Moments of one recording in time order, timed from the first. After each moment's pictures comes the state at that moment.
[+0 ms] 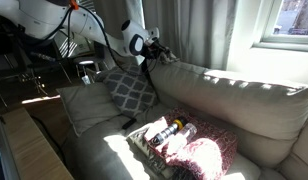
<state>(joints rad) 0.62 1.49 -0.80 -0.99 0.82 3.11 0.34</state>
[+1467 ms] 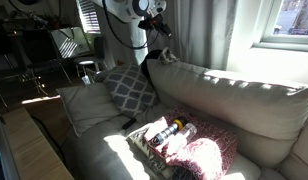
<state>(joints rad) 0.49 1.10 -0.61 -1.04 0.38 2.62 0.49</state>
